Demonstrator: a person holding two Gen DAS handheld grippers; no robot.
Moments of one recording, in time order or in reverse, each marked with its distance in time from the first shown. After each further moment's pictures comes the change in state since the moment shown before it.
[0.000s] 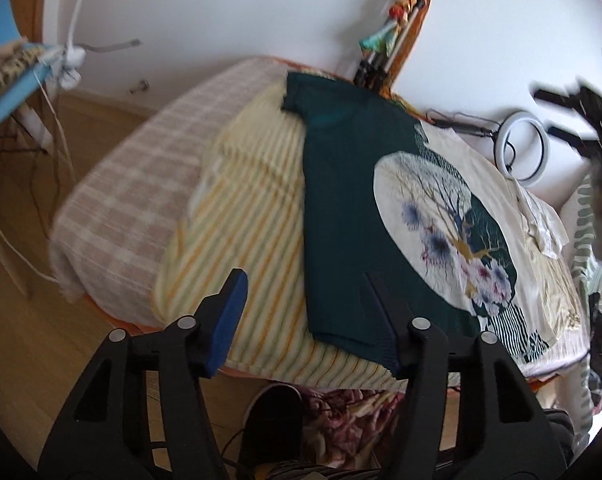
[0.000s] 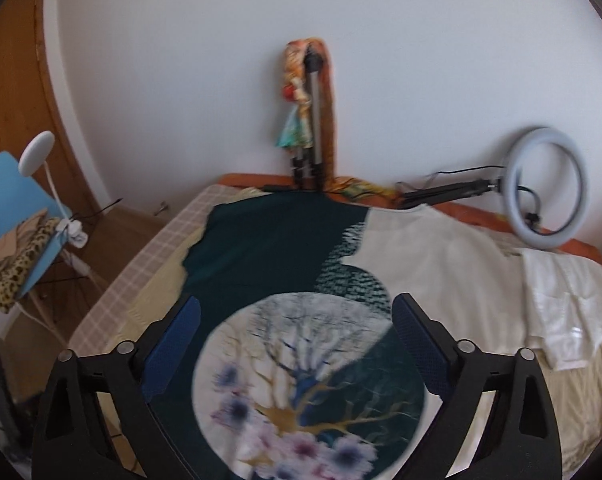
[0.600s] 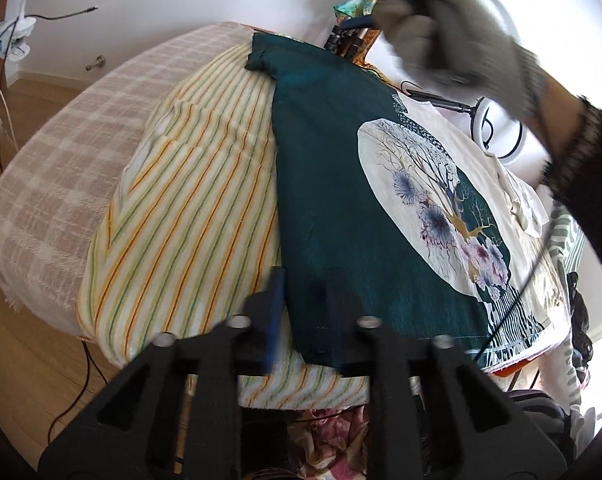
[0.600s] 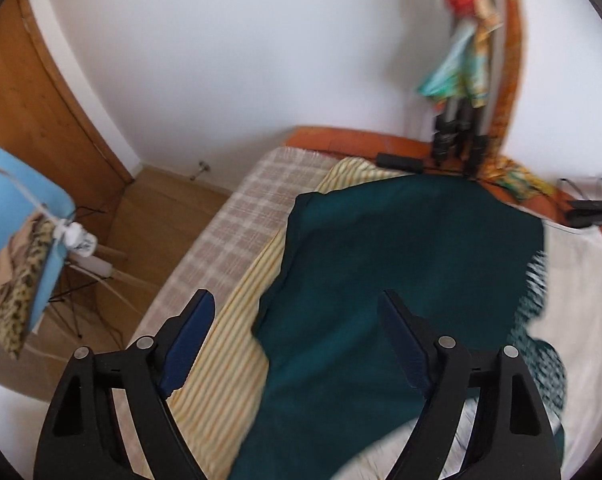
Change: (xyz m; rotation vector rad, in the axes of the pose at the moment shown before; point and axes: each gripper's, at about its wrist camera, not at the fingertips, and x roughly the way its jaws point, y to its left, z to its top) left arm 0.054 0.007 -0.001 0.026 0.079 -0.134; right arm 0.244 0.117 0.078 0.008 0.259 0.137
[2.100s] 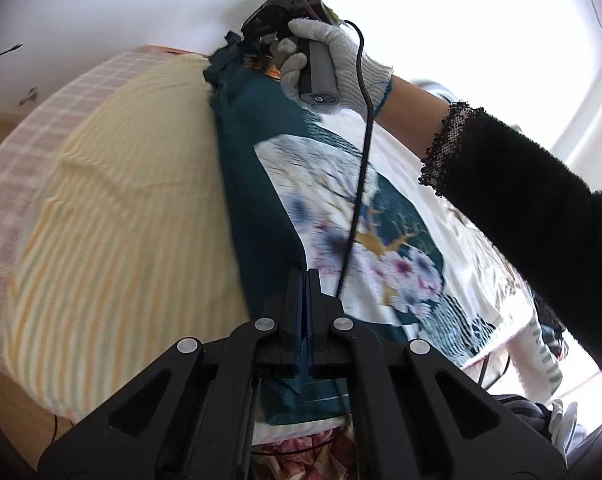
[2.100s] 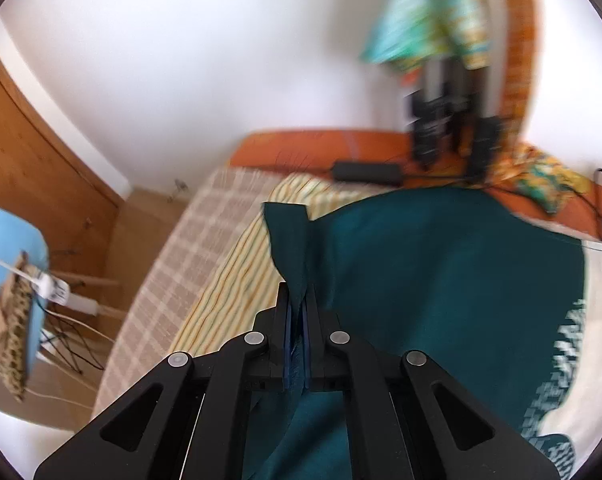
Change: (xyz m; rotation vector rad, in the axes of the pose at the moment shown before) left arm 0.006 -0.068 0.018 0.134 -0.033 -0.207; right arm 0.027 -0.109 0.042 0.129 -0.050 0.078
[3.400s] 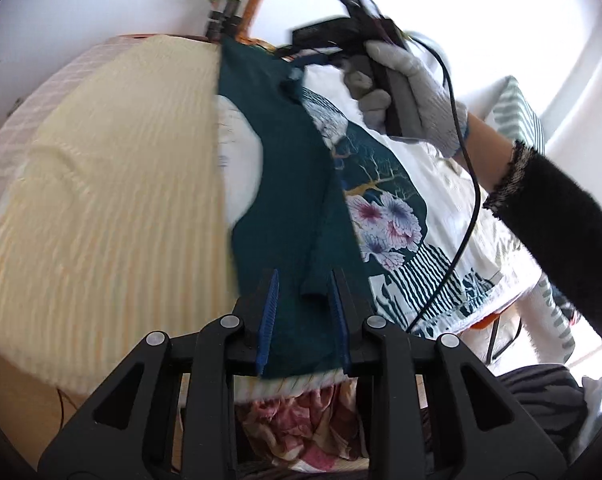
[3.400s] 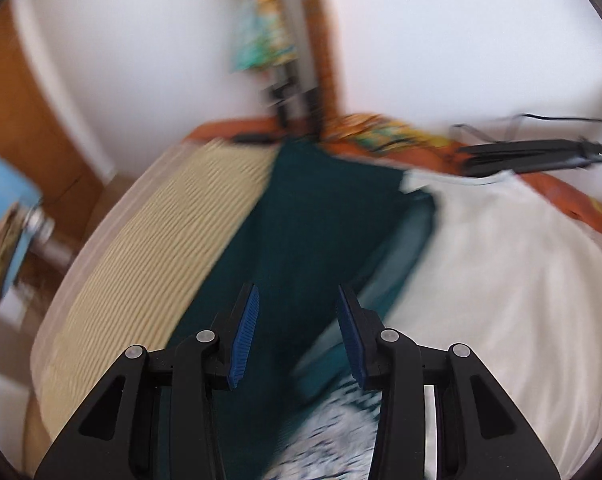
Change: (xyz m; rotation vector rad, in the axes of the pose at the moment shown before) left arm 0.013 -0.046 -0.021 0.095 0.109 0.042; right arm -0.089 -0.081 -0.097 -0.163 0.009 -0.092
